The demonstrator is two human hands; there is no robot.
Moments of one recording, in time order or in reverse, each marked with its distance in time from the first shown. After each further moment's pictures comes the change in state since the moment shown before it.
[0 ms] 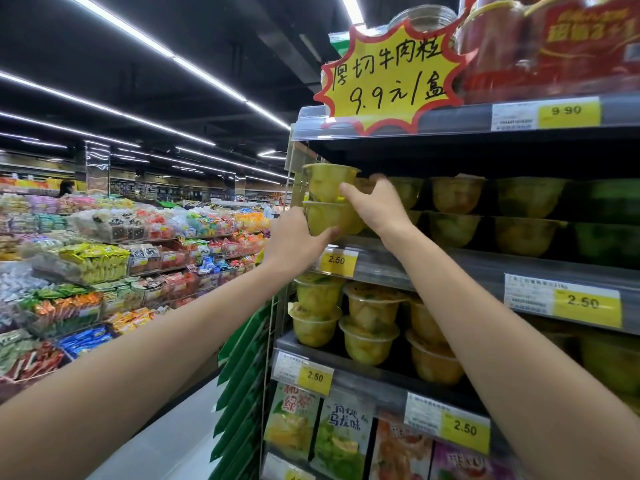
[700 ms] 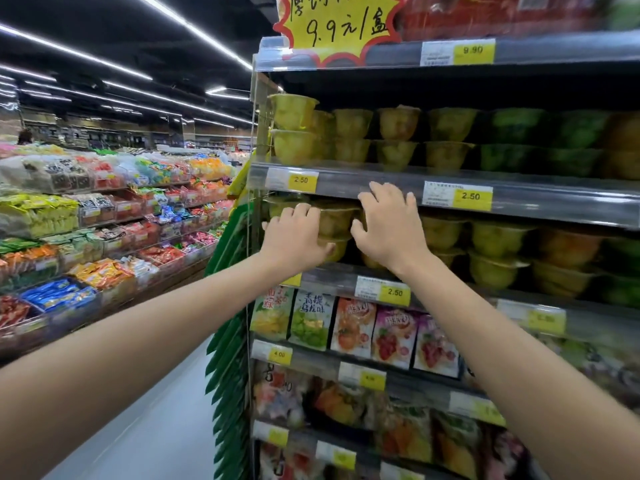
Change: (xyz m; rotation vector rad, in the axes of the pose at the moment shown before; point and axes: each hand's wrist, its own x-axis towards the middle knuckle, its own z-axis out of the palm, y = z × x) left_hand -0.132 0.020 0.012 0.454 -0.247 0.329; right_hand -0.173 0.034 -0.063 -1.036 -0.056 -0.225
